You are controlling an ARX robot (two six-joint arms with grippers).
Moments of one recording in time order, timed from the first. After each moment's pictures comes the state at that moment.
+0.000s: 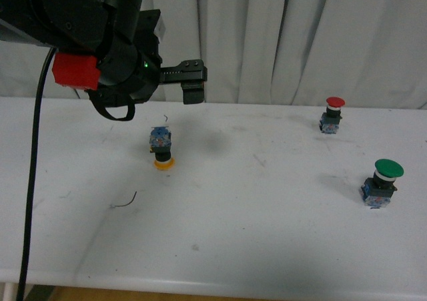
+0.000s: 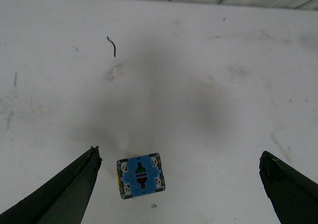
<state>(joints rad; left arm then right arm) -0.27 2.14 1.46 0.02 -0.06 -0.19 0.00 0.00 0.01 0.00 0.00 0.00</state>
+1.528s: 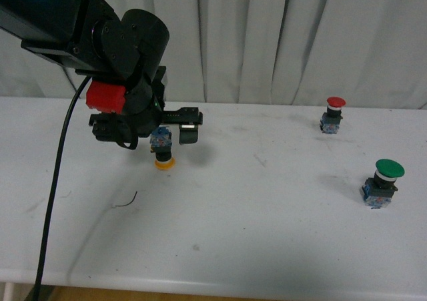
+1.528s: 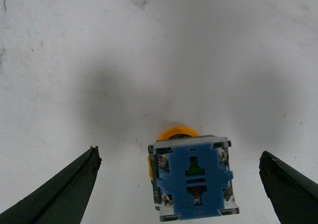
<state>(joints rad) -0.27 2.36 1.70 -0.28 -0.15 -0.20 0.00 0.00 0.01 0.00 0.00 0.00</state>
